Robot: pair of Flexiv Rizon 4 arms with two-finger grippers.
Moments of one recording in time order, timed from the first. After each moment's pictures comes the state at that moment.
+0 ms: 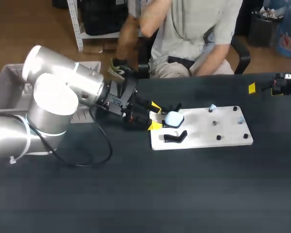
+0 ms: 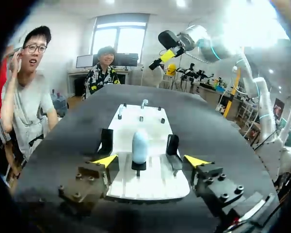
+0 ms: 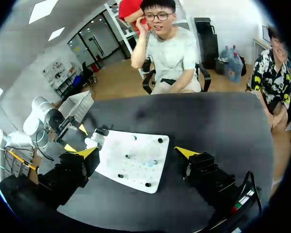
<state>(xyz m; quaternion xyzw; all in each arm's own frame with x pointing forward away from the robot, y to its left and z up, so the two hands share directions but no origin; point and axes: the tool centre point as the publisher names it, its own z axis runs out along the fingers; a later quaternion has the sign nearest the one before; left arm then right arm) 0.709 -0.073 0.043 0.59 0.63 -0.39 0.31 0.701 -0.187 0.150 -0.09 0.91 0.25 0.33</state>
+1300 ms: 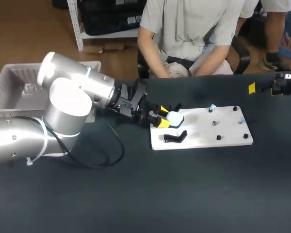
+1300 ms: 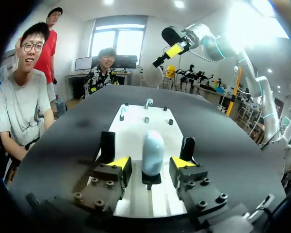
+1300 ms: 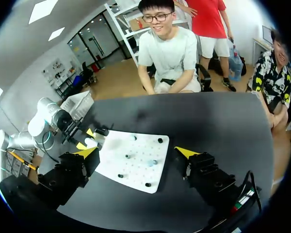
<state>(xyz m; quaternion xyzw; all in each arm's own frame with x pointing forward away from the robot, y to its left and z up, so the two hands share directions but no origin) 0.723 -0.101 0.023 0.59 0.62 -0.40 0.32 0.701 -0.187 0.150 -0.09 0.91 0.25 0.33</state>
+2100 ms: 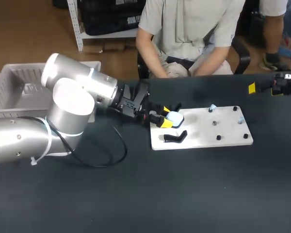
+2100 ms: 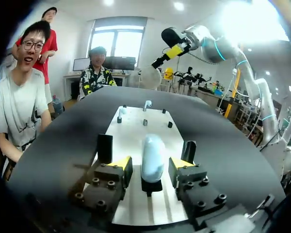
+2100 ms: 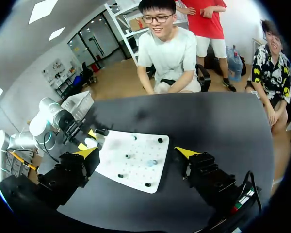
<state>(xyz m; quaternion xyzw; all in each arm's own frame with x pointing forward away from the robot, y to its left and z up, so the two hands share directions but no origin) 0.723 -0.110 0.021 0.59 0.62 -0.42 0.32 0.701 -0.187 0.150 -0.09 0.91 0.25 0.33</state>
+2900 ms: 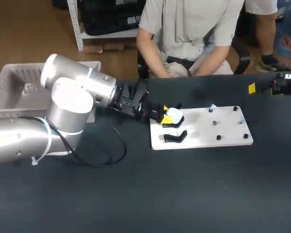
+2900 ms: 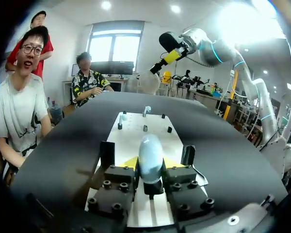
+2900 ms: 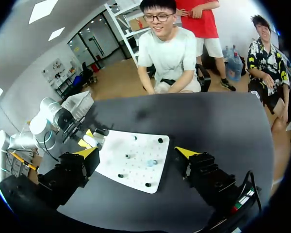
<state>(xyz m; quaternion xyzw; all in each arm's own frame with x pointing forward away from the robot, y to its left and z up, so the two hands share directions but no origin) 0.727 -0.110 0.031 0.59 0.60 -0.43 0.33 0.701 -0.187 0.150 -0.09 0.91 0.25 0.33</state>
